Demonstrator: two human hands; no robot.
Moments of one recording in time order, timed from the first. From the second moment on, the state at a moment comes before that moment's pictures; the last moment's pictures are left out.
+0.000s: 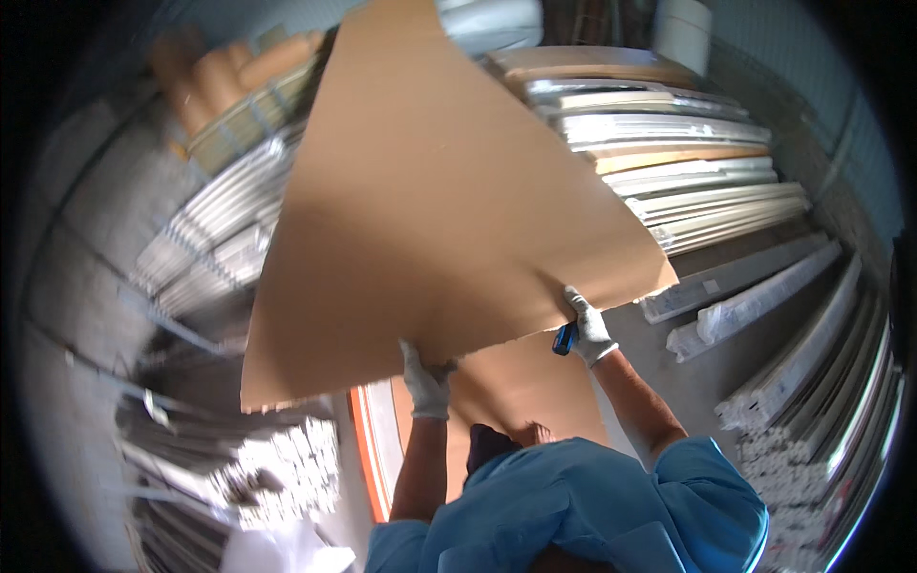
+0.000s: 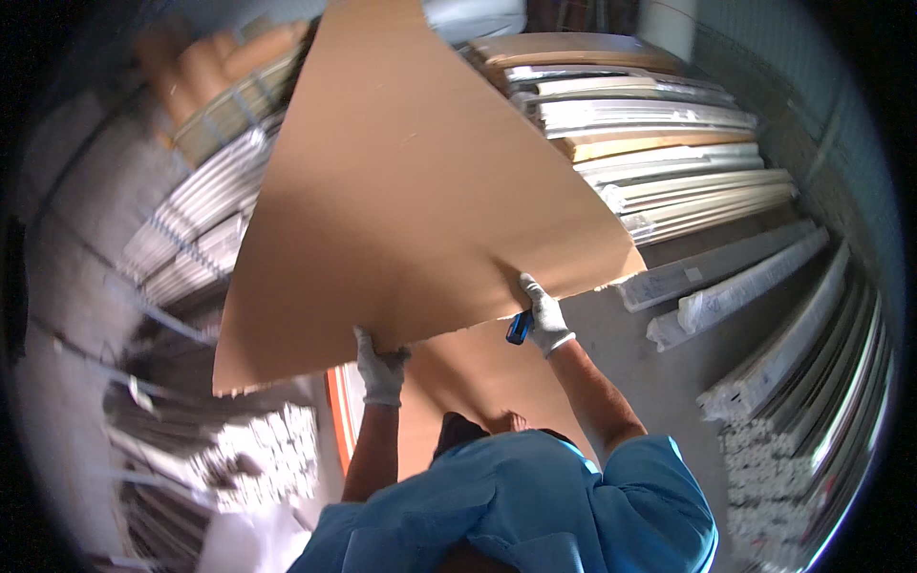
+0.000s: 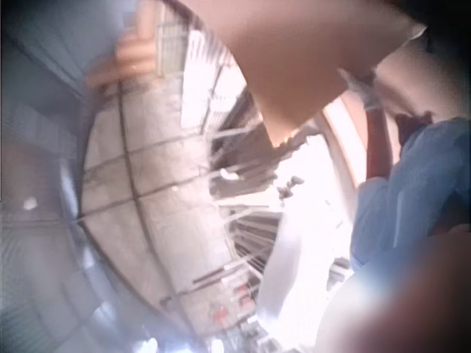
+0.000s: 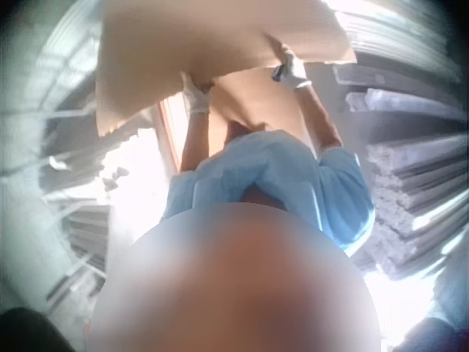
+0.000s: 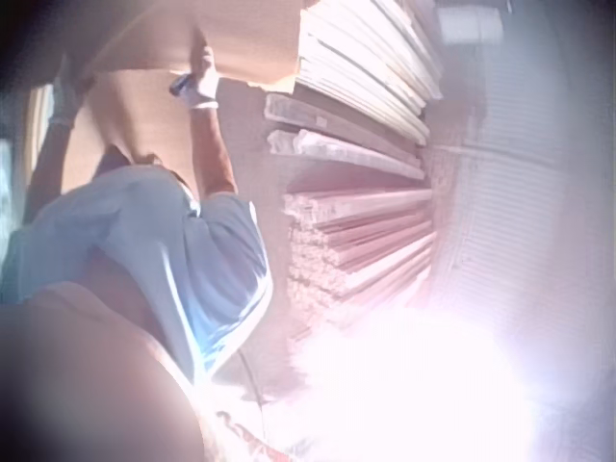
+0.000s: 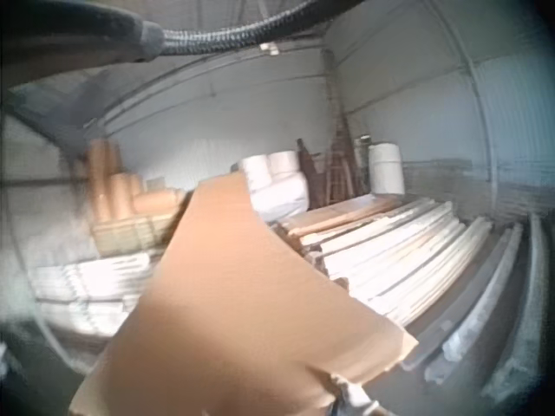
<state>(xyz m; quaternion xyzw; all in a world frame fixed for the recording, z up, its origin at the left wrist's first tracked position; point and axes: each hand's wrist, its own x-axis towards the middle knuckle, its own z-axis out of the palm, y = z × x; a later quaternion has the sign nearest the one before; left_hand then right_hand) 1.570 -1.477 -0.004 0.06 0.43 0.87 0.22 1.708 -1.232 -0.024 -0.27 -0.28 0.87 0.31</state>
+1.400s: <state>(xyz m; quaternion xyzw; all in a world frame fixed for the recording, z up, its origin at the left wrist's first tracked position) 2.260 -1.953 -0.302 -0.39 0.41 0.77 0.30 2.422 -1.669 -0.230 -0.40 -0.37 0.84 0.07</state>
